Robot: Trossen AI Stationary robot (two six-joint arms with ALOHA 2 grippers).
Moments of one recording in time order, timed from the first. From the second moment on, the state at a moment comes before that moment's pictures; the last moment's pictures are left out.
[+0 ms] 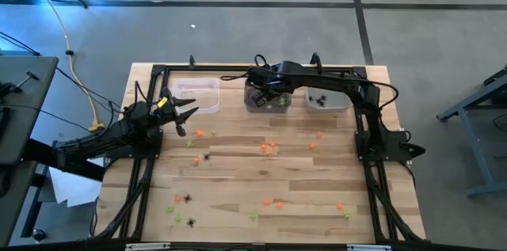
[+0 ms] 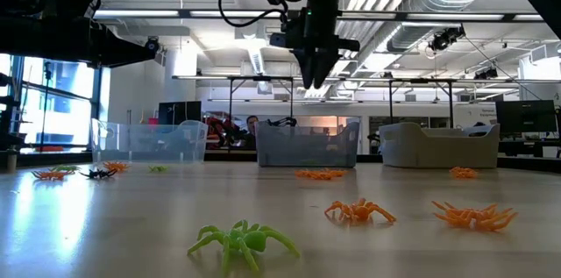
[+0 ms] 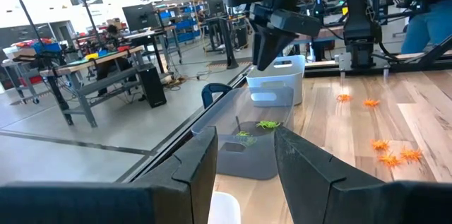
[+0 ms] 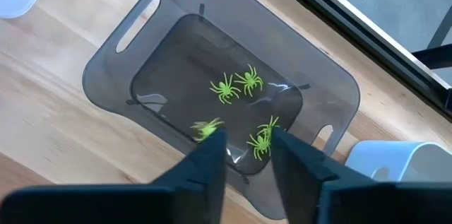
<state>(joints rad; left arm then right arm) 0.39 0.00 0.01 0.01 -0.03 0.21 -0.26 2.03 1.92 -1.20 0.37 0.62</state>
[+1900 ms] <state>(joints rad) 0.40 0.00 0.01 0.01 -0.03 0.21 0.52 2.40 1.93 -0.71 -0.01 1.28</state>
